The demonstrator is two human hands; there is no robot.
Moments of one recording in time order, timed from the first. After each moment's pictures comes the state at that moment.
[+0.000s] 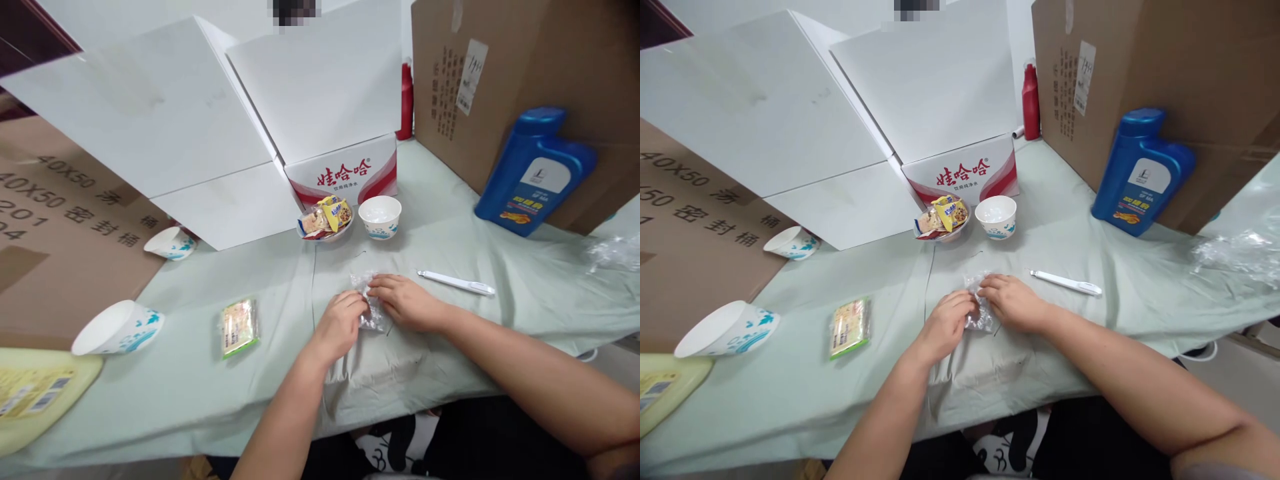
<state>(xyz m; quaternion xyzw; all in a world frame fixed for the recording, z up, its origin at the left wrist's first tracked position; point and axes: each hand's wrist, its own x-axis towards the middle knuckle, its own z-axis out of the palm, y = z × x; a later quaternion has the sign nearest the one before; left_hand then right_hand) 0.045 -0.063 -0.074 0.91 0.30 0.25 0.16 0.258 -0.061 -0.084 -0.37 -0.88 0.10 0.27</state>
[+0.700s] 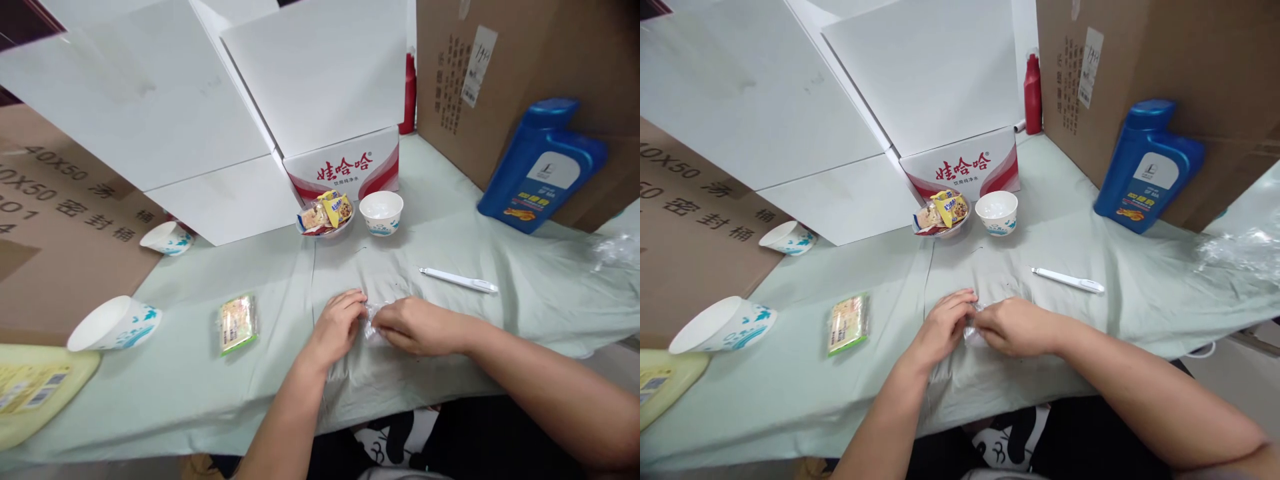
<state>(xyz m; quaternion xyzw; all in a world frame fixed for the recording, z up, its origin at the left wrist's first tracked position) 0.035 -0.065 -0.092 0.90 0.34 0.23 0.15 0.256 -0.096 -0.040 -0.32 -0.90 0.25 0.13</state>
